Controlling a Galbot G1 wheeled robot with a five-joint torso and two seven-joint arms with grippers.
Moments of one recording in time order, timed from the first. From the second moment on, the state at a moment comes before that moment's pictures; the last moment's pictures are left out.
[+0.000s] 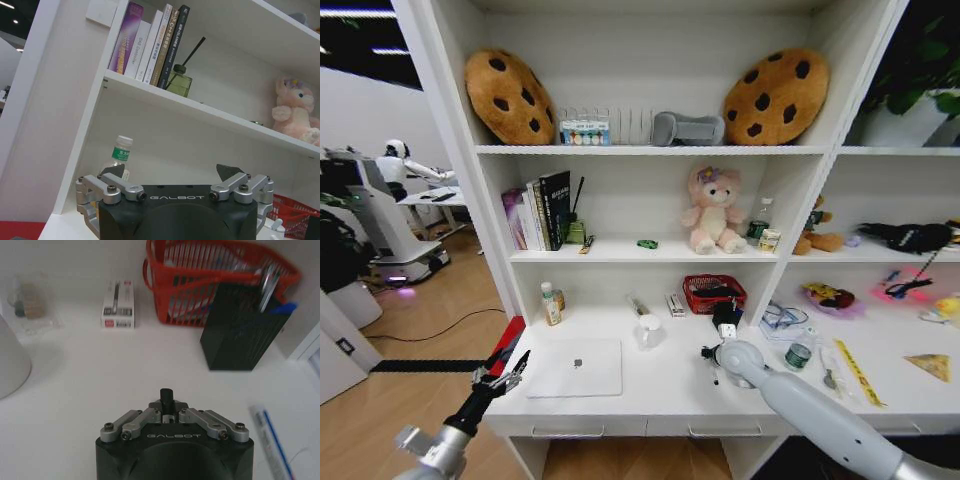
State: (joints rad) left arm 1.75 -1.05 -0.80 -1.96 -0.91 -0.18 0.39; right arm -0.78 0.71 -0.17 1.72 1.22 -0.55 0.70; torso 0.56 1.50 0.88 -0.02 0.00
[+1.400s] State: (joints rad) left arm 1.76 -1.05 -0.79 -1.96 -0.90 -0.18 0.37; right arm -0.66 0.86 -0.09 1.27 0.41 0.17 0.39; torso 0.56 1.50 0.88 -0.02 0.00
